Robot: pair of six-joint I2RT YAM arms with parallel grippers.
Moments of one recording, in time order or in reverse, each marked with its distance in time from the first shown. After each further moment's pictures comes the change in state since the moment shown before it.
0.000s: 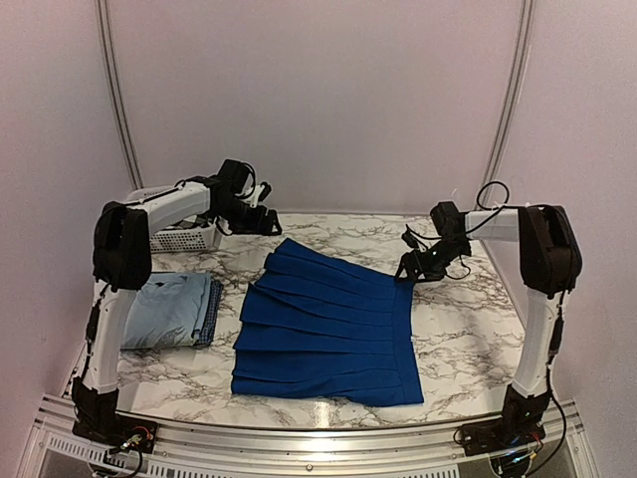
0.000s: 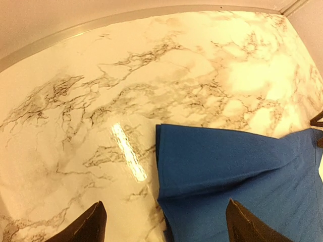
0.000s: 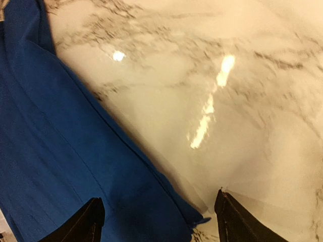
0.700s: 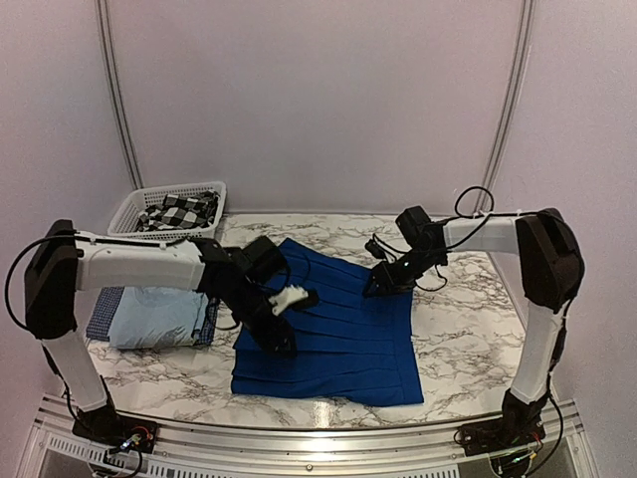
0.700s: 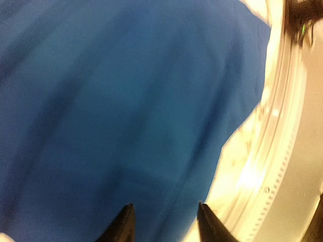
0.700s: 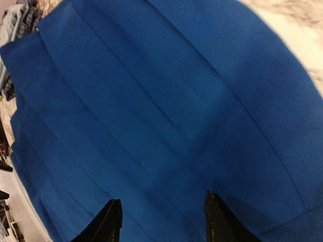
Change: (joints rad) left arm -0.541 -0.568 -0.877 -0.023 0.109 0.114; right arm 0.238 -0.082 -0.105 0.074 -0.086 0.093
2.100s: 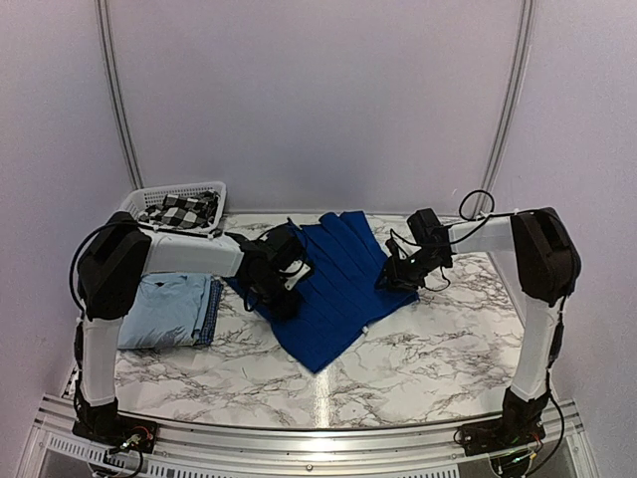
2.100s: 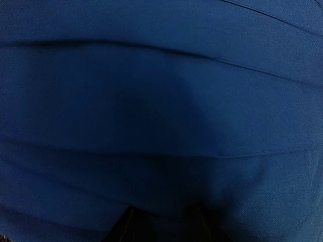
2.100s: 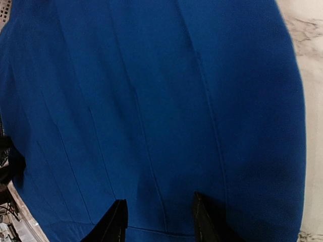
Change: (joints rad) left arm 0.178 0.323 0.280 0.113 -0.448 -0.034; right arm -0.079 0.042 -0.014 0.119 0.106 0.248
